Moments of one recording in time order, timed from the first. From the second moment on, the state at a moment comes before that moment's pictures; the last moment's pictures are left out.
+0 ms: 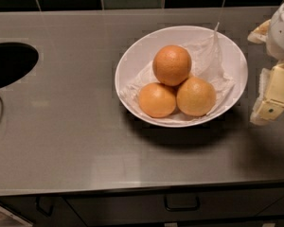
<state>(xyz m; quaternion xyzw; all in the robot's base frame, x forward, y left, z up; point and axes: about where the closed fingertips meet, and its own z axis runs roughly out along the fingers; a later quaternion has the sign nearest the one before) 0.438 -0.217 0.976 -0.60 0.78 -0.03 0.16</state>
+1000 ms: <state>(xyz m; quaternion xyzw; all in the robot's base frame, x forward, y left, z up) 0.470 -0.164 0.985 -0.65 0.74 -0.03 0.17</state>
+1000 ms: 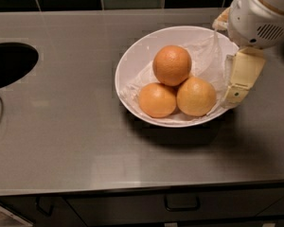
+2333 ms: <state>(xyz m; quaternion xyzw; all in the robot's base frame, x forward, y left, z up) 0.503 -0.121 0.982 -0.66 0.72 0.01 0.21</state>
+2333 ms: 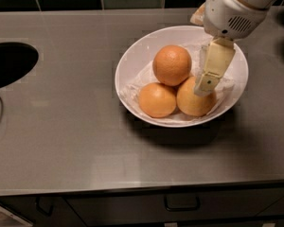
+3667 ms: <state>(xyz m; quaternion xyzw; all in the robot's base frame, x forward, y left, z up) 0.525 -0.089 0.961 -0.66 0.72 0.06 0.21</state>
